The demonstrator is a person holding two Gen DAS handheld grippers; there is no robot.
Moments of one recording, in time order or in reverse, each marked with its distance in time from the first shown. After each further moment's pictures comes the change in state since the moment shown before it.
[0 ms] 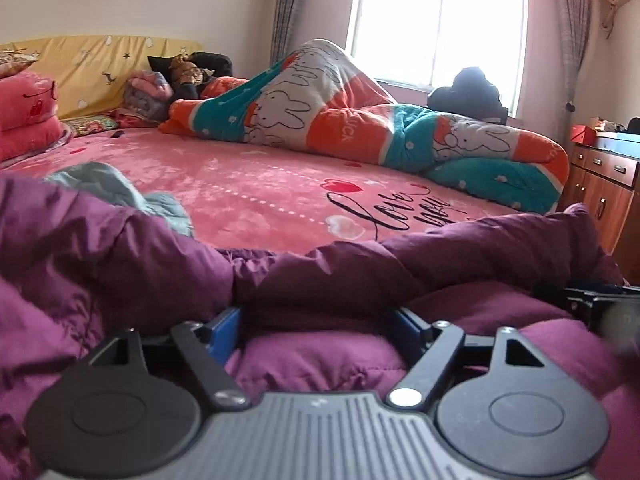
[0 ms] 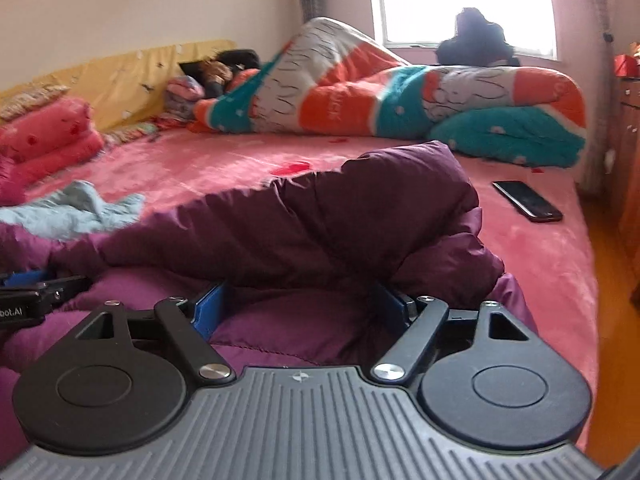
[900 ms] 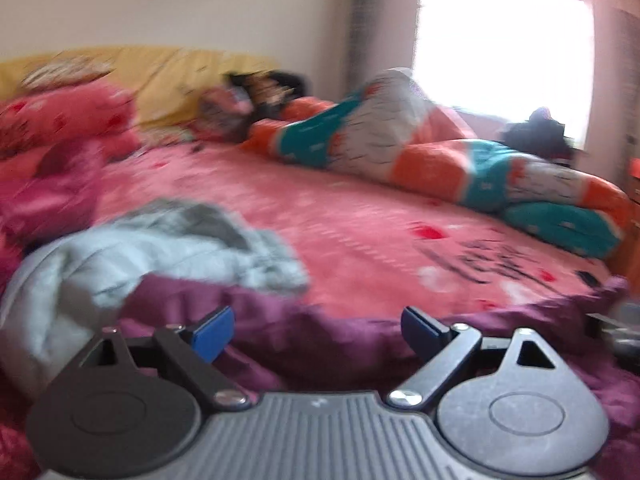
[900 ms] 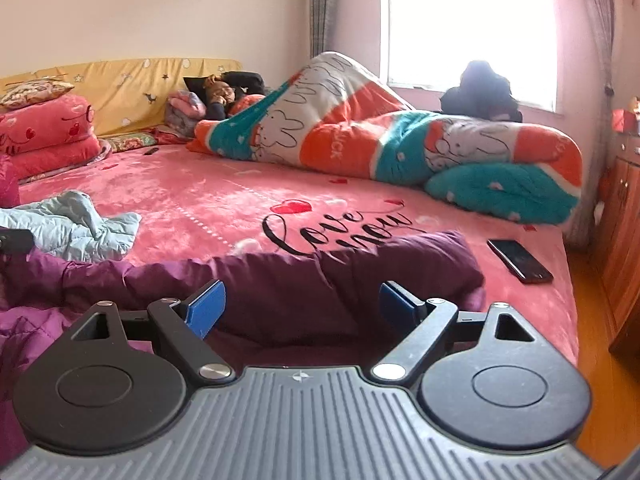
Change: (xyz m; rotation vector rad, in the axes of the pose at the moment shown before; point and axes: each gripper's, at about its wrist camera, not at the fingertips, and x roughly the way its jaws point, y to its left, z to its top) left arm -0.048 0.061 0.044 -0.102 -0.029 0.238; right arm -0.025 0.029 0.026 -0.111 -0.099 -0.042
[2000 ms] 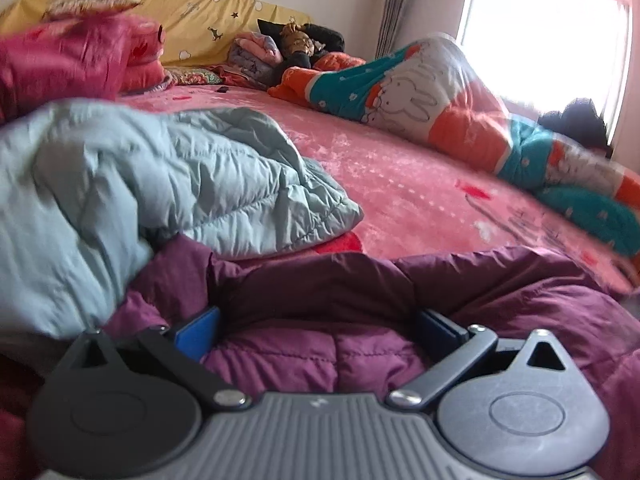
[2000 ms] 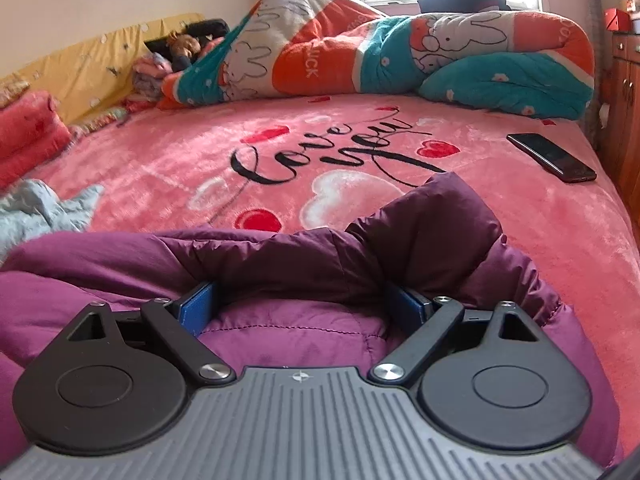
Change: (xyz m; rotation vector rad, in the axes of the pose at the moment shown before) left arm 0.054 0.028 -0.041 -0.072 0.106 0.011; right arm 0.081 -0.034 -0.018 0.213 0.197 0.037
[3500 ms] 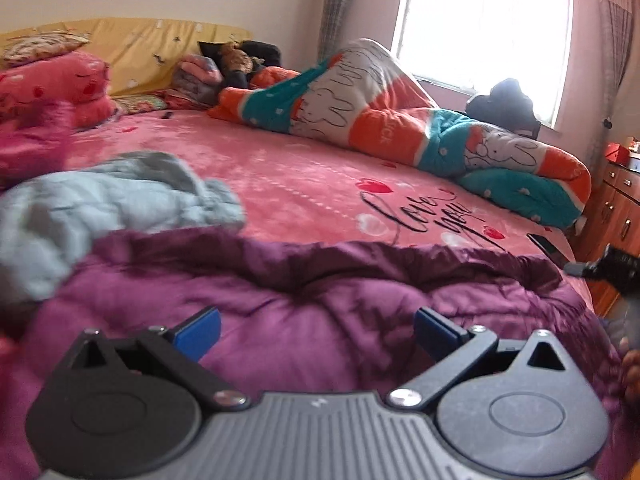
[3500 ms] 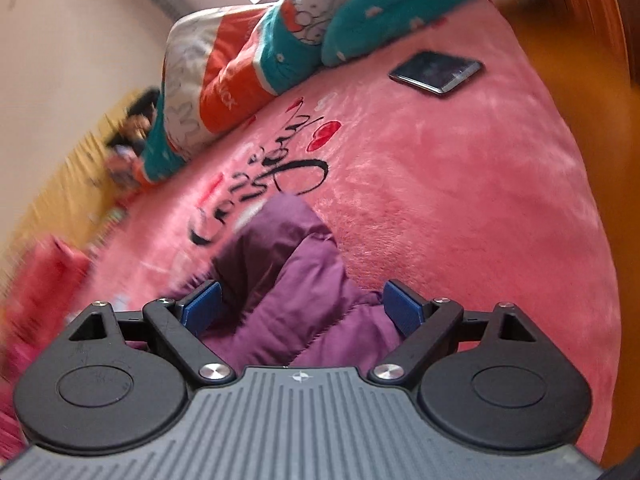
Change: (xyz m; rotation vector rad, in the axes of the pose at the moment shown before) left arm -0.110 -0.071 -0.020 0.091 -0.033 -0.105; right arm -0.049 -0.137 0.012 0.563 0.031 0.155
